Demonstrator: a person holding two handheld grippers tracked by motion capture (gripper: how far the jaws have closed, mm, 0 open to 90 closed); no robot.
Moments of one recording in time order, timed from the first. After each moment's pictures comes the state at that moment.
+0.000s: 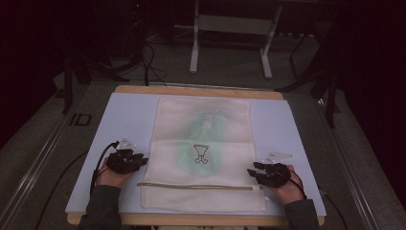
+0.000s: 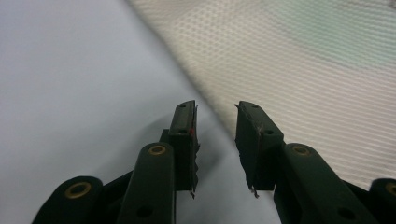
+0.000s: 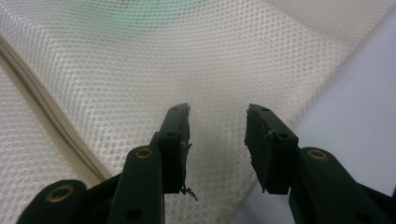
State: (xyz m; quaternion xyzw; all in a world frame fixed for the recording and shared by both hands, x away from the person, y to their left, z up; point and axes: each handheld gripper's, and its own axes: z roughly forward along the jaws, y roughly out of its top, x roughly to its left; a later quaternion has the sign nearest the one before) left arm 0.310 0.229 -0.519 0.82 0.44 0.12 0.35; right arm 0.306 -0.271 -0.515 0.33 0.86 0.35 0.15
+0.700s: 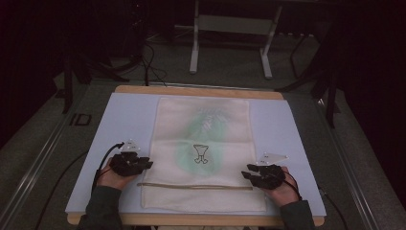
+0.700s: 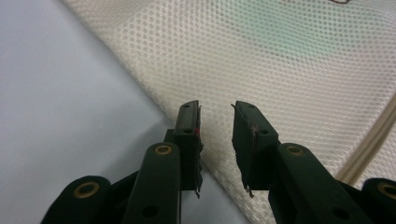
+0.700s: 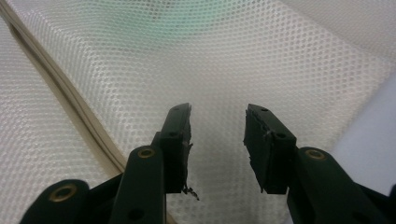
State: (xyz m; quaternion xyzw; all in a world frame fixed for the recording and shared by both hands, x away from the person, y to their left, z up) left arm 0.305 0.219 -0.516 0.84 0.40 0.09 0.36; right arm 0.299 -0.253 -0.512 0.32 0.87 0.36 0.14
